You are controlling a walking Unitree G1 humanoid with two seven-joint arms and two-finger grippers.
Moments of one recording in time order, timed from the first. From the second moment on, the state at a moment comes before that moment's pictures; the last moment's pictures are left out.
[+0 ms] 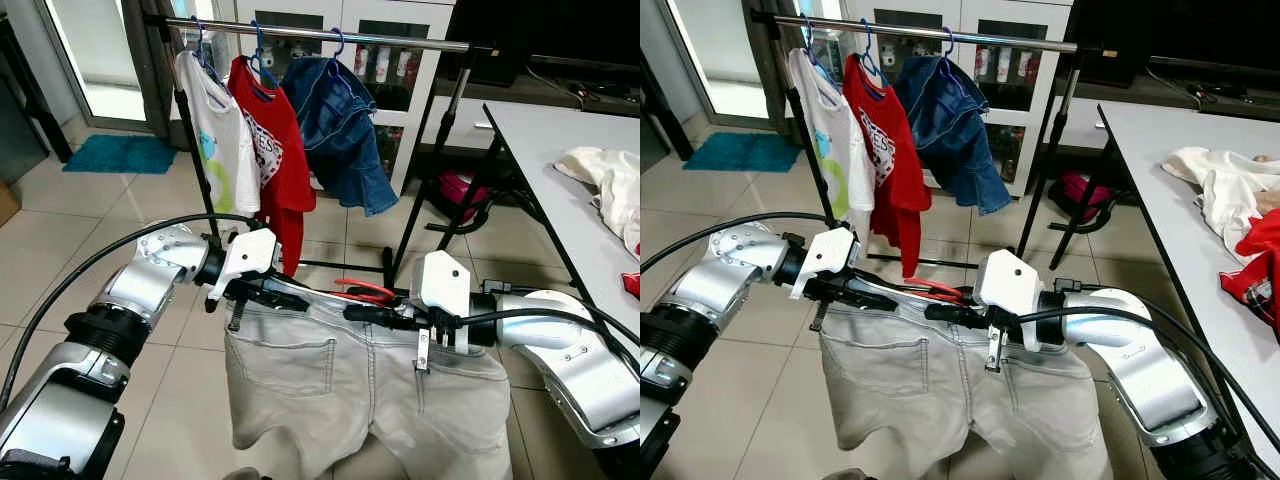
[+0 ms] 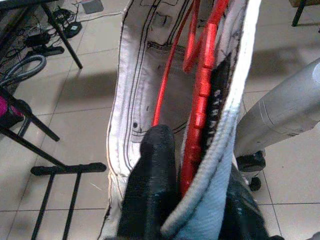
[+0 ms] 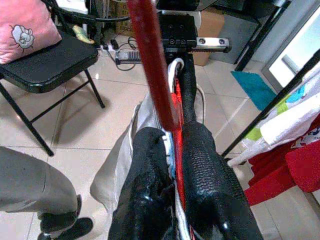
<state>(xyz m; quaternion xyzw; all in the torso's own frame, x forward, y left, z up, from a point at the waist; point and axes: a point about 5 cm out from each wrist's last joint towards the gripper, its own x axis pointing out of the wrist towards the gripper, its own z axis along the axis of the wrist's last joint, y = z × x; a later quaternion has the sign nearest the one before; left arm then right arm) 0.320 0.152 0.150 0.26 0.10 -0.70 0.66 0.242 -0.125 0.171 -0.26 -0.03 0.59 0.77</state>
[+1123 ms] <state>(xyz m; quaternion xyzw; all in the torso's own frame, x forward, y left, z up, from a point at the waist) 0.309 0.164 0.139 0.23 0.12 -0.70 0.67 0.252 -0.143 0.205 -0.10 -0.05 0.58 0.81</state>
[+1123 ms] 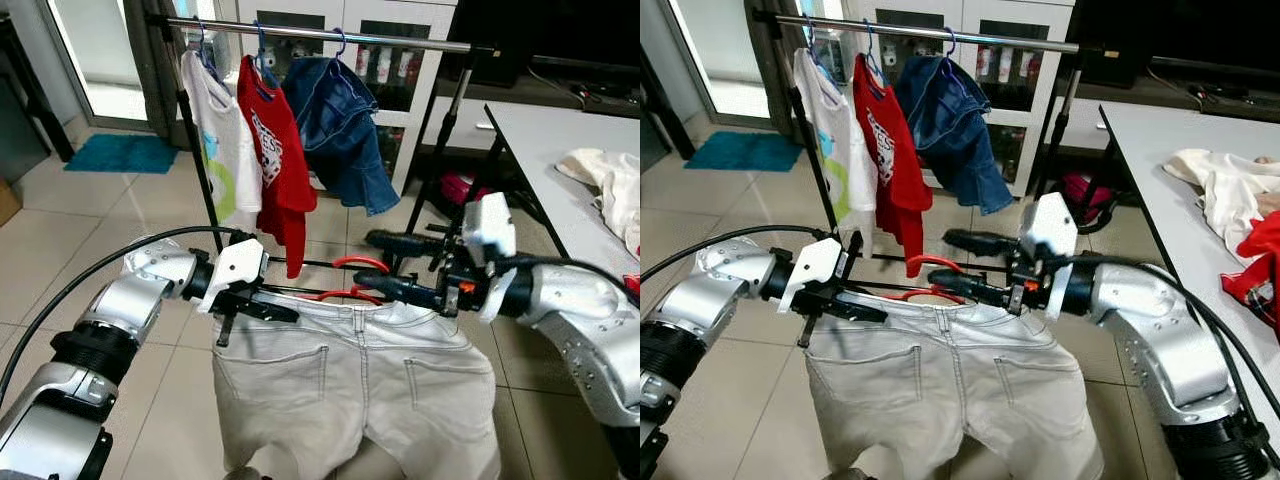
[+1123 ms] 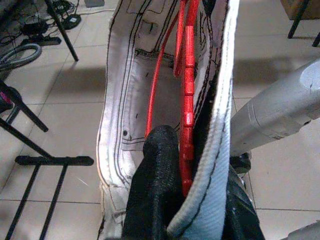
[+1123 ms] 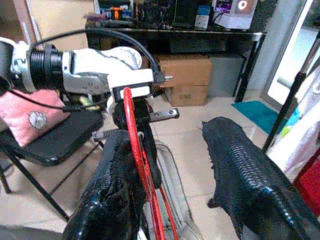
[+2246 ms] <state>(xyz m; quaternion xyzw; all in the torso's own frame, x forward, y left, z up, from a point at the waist) 0.309 0.158 0.145 0.22 0.11 -0.69 0.68 0.248 -0.135 0.199 0.01 -0.01 0.60 0.80</state>
